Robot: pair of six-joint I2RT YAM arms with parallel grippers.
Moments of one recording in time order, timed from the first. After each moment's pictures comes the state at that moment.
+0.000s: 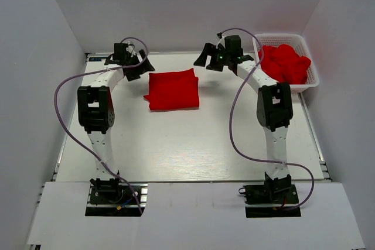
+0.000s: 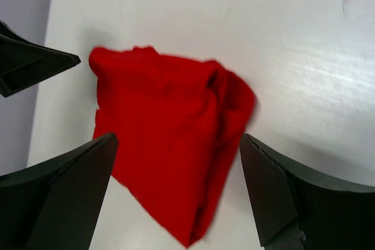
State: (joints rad) left arm -0.04 2.17 1.75 -0.33 0.29 -0.47; right arm 0.32 2.27 1.93 -0.18 -0.50 0.51
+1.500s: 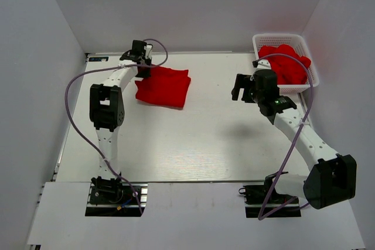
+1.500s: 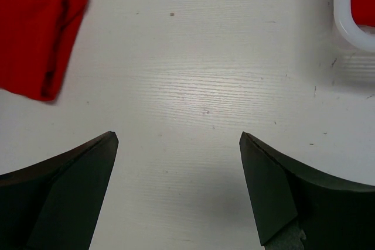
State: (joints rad) left arm -0.18 2.24 1.89 -0.58 -0.06 -0.02; right arm 0.33 1.24 0.99 -0.31 0.07 0.27
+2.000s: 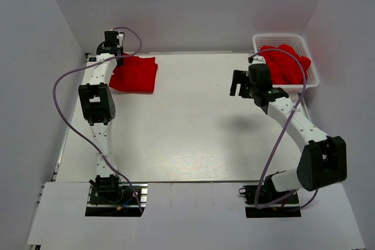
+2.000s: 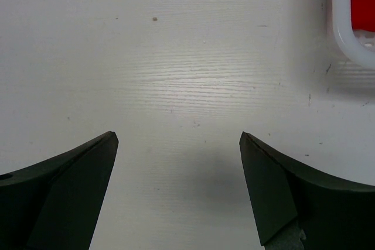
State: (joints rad) left arm 0.02 2.40 2.22 -0.60 -0.22 0.10; right arm 0.33 1.38 1.06 -0.32 0.13 0.27
